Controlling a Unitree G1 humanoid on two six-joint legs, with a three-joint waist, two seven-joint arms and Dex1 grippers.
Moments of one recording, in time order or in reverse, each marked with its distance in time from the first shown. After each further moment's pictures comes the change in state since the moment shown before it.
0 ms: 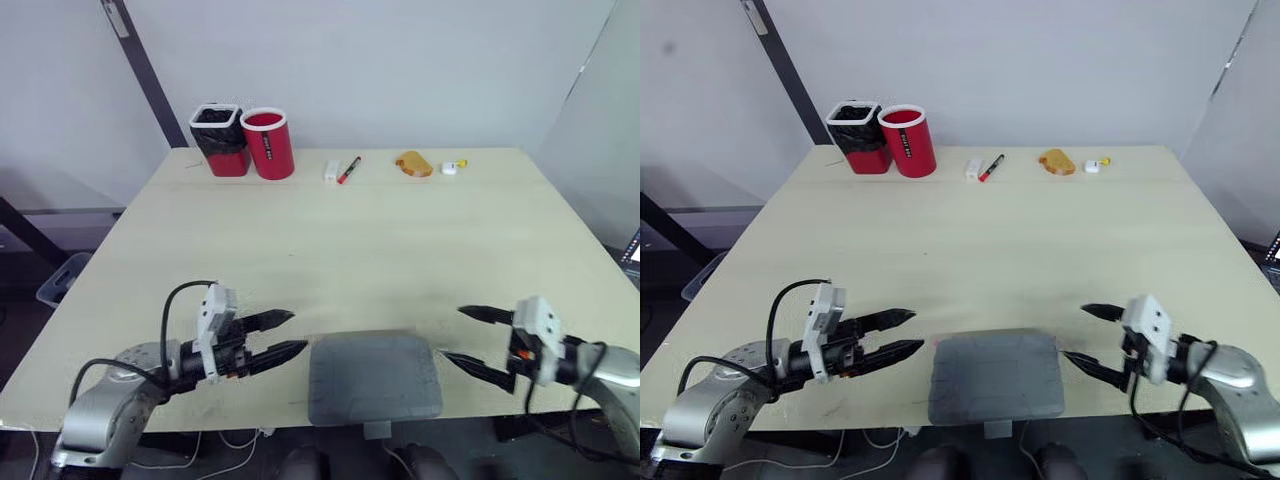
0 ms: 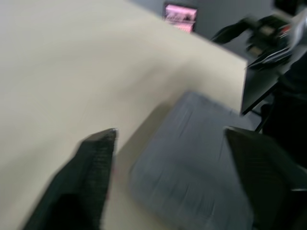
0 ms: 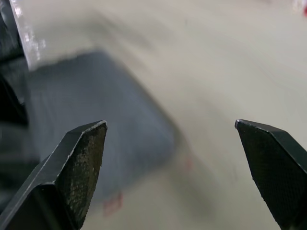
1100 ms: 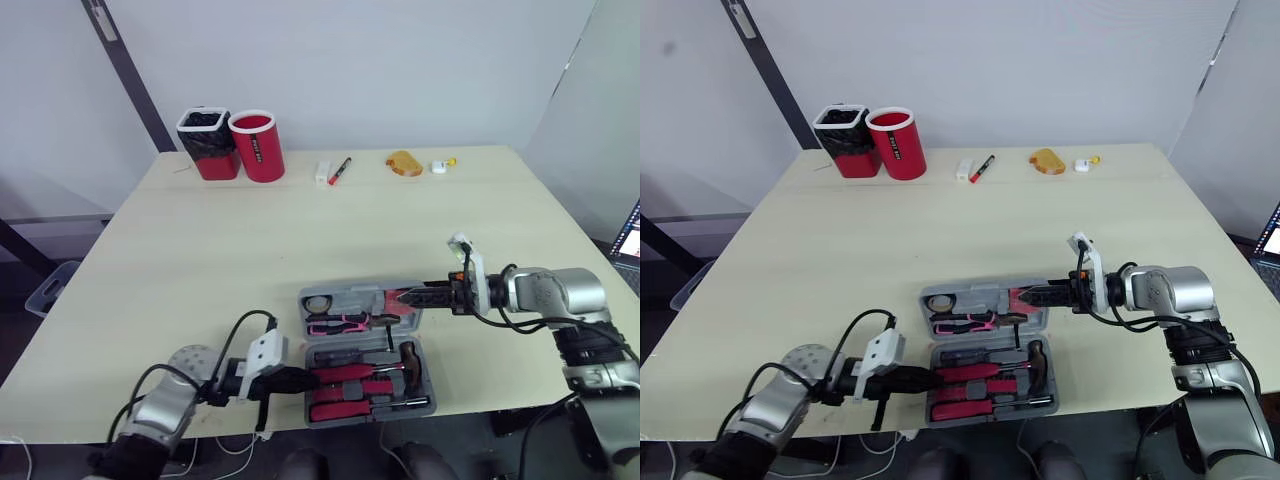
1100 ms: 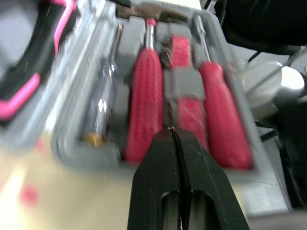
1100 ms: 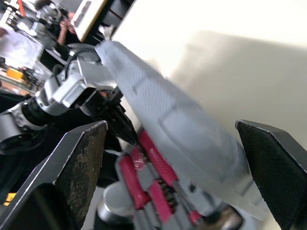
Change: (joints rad) left arm -0.088 0.043 -0.272 0.281 0.302 -0.429 -0.280; right arm -0.754 0.162 0.203 0.355 0.190 1.040 0.025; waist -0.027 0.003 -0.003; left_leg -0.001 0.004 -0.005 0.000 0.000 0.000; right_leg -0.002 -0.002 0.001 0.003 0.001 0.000
